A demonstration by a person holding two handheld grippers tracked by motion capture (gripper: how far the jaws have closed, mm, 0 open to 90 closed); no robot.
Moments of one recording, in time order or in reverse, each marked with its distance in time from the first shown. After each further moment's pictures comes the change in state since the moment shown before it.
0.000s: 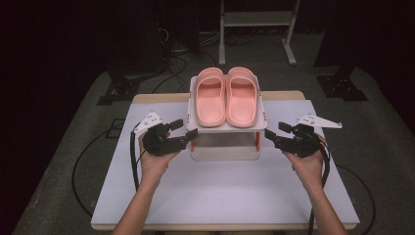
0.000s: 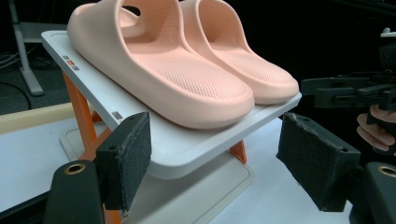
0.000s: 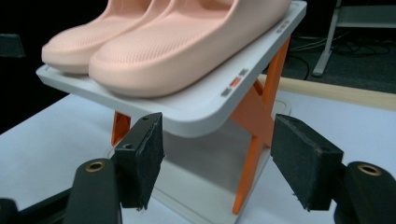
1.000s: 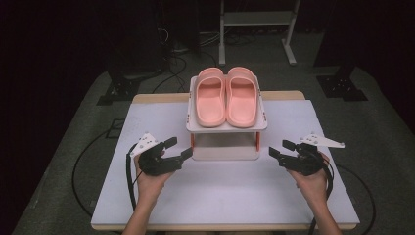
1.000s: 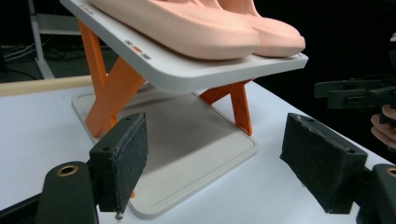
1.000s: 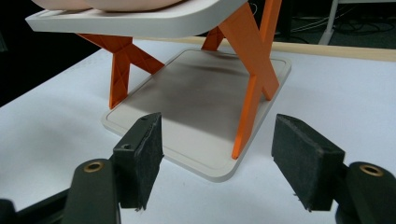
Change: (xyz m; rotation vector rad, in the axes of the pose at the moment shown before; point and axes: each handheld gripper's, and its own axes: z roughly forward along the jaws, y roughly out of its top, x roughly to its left) left arm -0.005 -0.049 -0.022 0.000 0.041 -0.016; right arm -0.005 -0.048 -0.013 0.041 -0.001 0.031
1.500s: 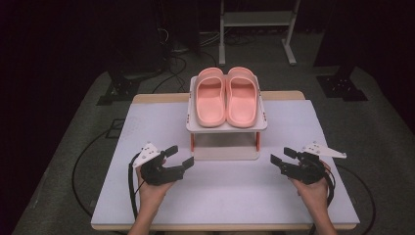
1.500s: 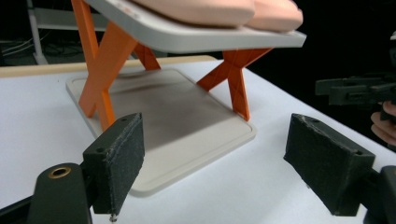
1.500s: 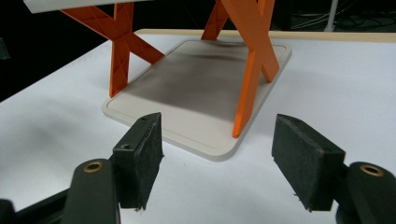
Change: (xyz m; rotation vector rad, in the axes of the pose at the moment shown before) left arm -0.006 -0.026 -0.002 0.021 0.011 0.010; right arm -0.003 -0.025 -0.005 -0.005 0.003 0.015
